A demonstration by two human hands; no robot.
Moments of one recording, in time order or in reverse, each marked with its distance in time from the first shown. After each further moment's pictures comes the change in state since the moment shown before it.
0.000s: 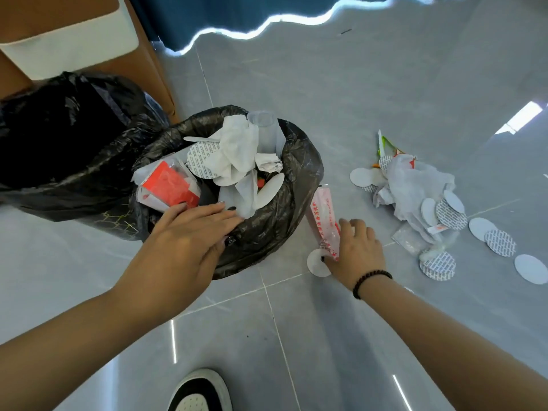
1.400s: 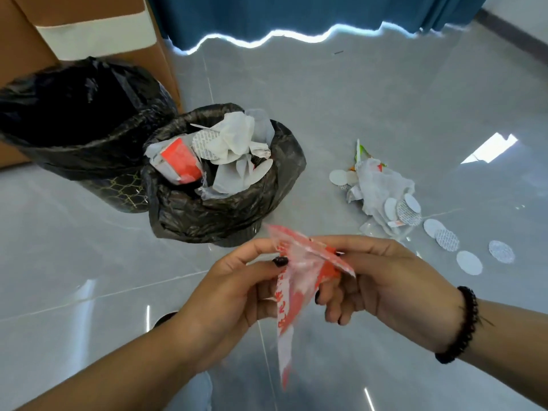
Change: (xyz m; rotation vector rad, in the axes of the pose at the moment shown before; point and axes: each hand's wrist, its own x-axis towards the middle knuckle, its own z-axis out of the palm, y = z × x) left_hand -0.044 0.155 -0.023 -1.715 -0.124 -0.718; right_hand -0.164 -0.019 -0.186 1.438 -0.667 -0.080
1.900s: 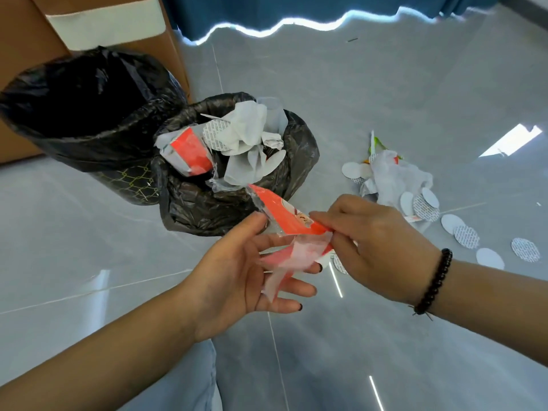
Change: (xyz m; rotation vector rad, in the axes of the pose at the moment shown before) left_hand 0.018 0.010 -0.023 -0.075 -0.109 -0.278; right_hand 0.044 0.009 -0.020 -1.458 0.183 -0.774
